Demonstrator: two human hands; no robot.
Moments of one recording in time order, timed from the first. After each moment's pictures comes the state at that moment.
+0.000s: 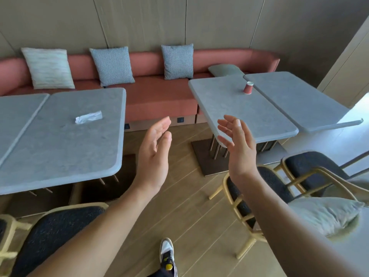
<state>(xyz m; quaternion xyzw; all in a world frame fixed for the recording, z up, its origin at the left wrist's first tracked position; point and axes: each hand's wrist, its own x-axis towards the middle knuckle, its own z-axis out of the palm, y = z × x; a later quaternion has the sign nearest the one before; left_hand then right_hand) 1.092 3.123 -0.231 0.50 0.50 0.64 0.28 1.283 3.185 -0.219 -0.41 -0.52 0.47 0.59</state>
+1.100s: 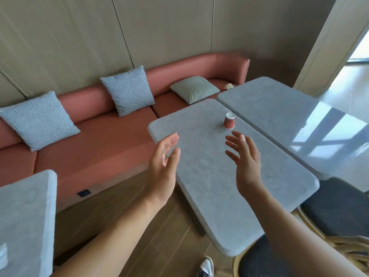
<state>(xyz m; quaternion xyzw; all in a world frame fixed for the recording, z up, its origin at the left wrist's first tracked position) 1.131 3.748 -0.241 0.56 0.45 0.56 0.41 1.337 3.761 -0.261 -0.51 -0.37 0.41 0.66</state>
